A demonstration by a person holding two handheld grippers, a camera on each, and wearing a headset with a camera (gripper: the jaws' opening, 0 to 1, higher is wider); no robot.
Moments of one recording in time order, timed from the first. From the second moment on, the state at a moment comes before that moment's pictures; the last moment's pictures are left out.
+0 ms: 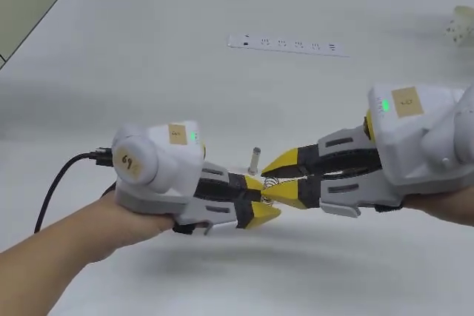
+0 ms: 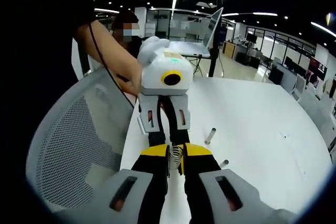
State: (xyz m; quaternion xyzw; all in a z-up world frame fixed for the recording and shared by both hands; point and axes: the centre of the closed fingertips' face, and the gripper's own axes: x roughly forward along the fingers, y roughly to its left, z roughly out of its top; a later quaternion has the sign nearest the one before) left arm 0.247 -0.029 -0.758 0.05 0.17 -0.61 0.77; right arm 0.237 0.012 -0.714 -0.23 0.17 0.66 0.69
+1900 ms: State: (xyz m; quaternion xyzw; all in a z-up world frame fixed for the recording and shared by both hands) left arm 0.256 -0.016 -0.750 0.05 0.16 -0.59 0.79; right arm 0.245 0.018 -0.711 -0.21 0.16 0.64 0.72
